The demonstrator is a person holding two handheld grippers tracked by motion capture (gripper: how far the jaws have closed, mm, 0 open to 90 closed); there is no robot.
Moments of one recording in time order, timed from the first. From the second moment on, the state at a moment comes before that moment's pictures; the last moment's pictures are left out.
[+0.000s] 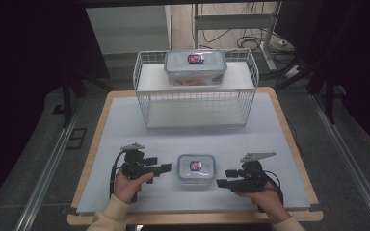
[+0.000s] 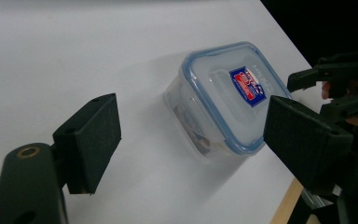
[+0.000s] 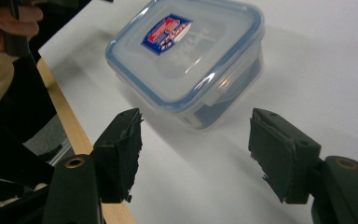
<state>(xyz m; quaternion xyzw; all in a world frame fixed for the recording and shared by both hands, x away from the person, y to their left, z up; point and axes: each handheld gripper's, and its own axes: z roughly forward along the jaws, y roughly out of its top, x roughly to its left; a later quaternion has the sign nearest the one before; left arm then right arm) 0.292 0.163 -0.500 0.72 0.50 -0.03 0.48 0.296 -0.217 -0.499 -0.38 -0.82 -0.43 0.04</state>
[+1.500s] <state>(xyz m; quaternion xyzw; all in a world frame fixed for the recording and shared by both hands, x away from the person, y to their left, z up) 0.317 0.118 -0.533 0.72 0.49 -0.14 0.47 0.341 -0.197 -0.520 -0.44 -0.76 -0.45 0.13</state>
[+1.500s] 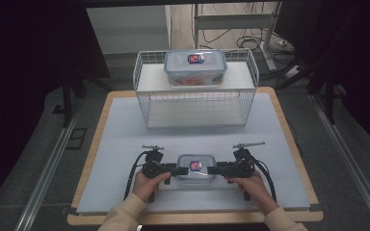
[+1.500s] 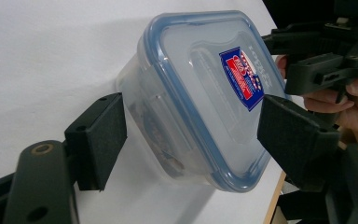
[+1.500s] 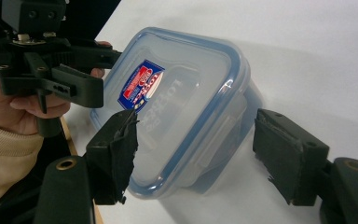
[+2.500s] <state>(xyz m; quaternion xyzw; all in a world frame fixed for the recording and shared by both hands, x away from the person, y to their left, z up) 0.294 0.122 -0.528 0.71 0.48 -0.11 0.50 0.323 -0.201 -0.513 -0.43 -0.76 -0.48 0.11</state>
